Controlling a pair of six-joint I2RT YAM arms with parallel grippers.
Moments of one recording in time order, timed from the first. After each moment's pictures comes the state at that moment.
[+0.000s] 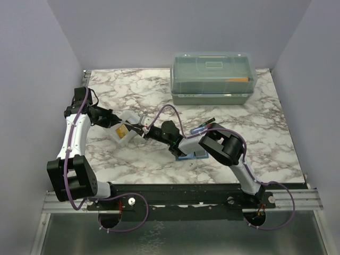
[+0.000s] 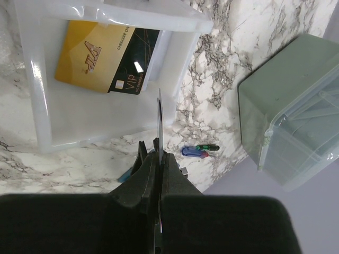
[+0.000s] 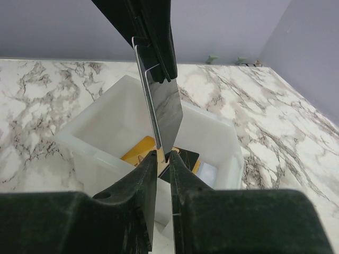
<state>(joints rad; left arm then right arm) 0.19 1.38 1.13 -0.82 0.38 -1.08 0.99 2.25 1.22 1.14 -0.25 -0.26</state>
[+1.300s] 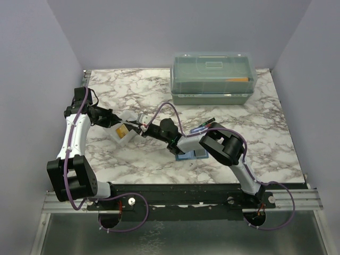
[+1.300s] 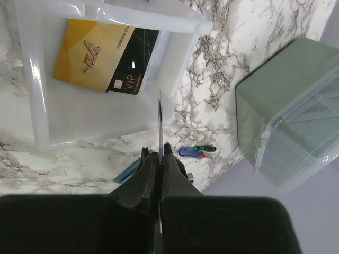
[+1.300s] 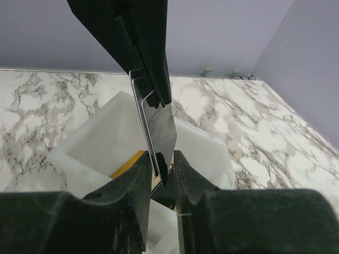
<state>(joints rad) 0.19 1.38 1.13 -0.82 0.38 -1.10 0.99 2.25 1.27 1.11 -0.25 -0.29</state>
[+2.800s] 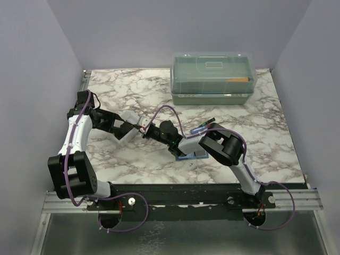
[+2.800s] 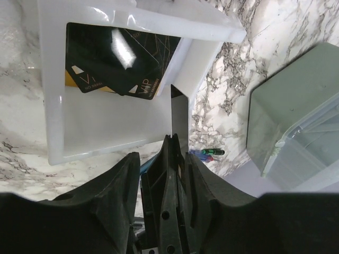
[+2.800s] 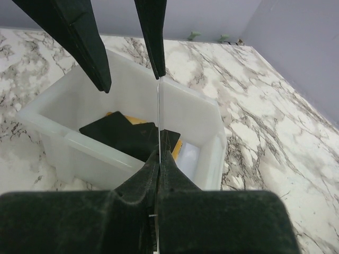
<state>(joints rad) 0.19 1.40 1.07 -0.79 0.37 -1.11 0.99 2.25 1.23 1.07 -0.15 -0.35</state>
